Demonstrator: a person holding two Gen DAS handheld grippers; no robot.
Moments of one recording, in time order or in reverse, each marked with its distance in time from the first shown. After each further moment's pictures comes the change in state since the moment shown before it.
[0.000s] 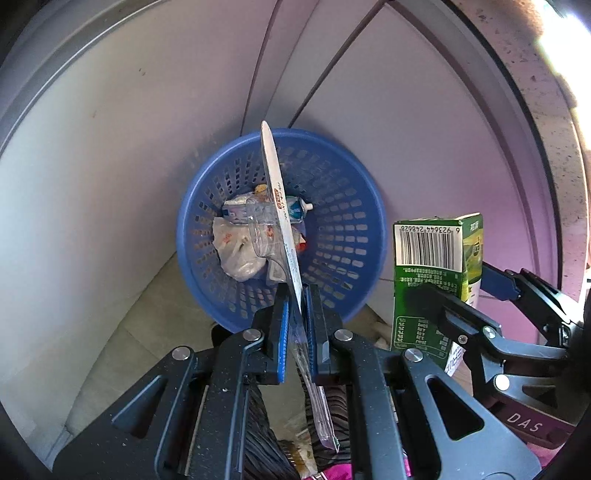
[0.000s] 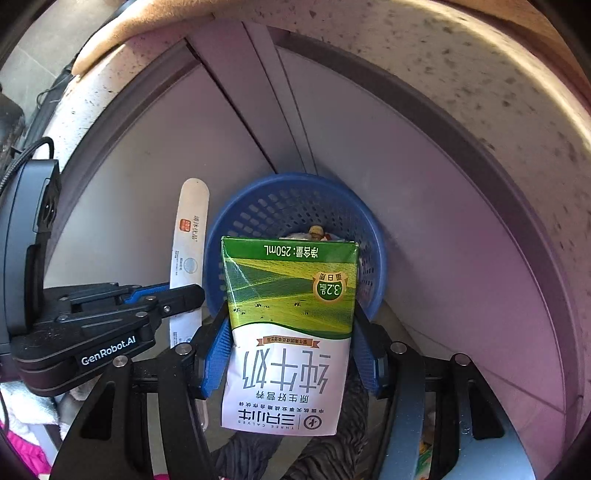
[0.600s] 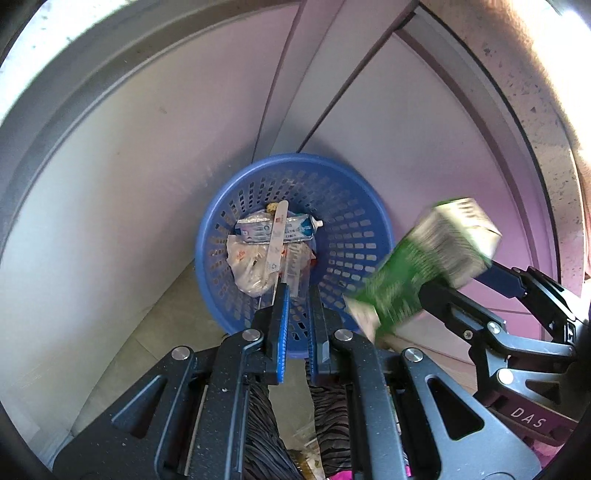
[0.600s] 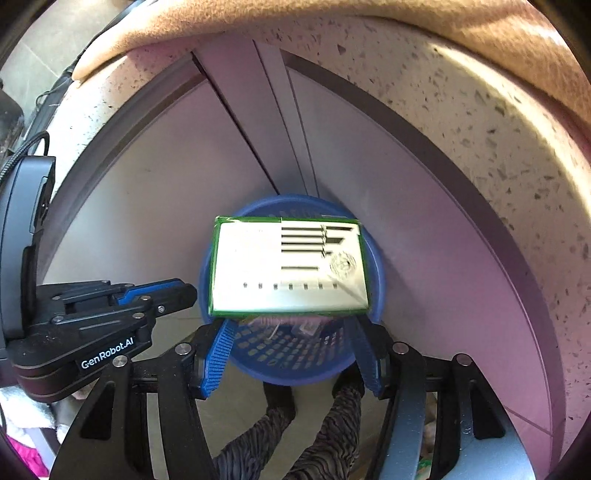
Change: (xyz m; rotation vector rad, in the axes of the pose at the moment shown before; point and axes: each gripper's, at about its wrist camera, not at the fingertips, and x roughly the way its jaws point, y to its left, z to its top) left arm -0.018 0.009 0.011 -0.002 -0.046 0.029; right arm -0.020 0.012 0.002 -0.021 -0.042 -0.018
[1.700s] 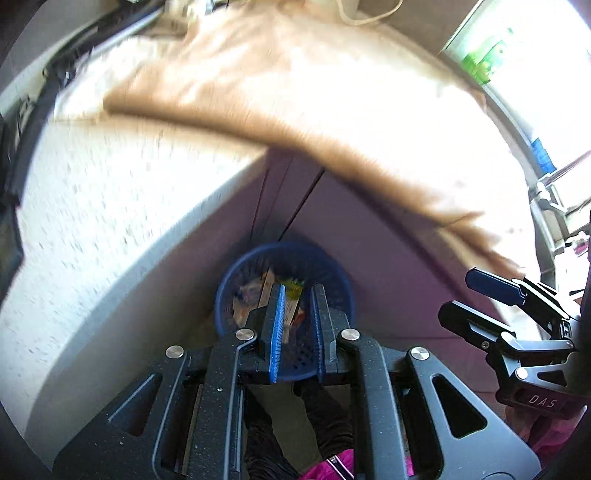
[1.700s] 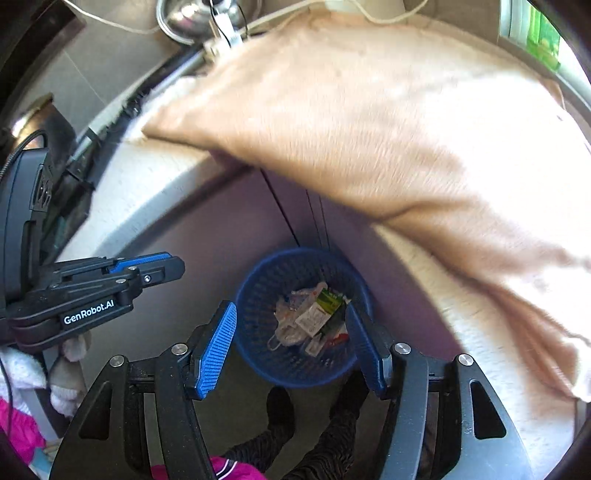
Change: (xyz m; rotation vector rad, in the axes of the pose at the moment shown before) left arm -0.151 -0.028 0.001 0.060 -0.272 -0.012; right arm -0.119 0.005 0.011 -0.070 -0.185 0.046
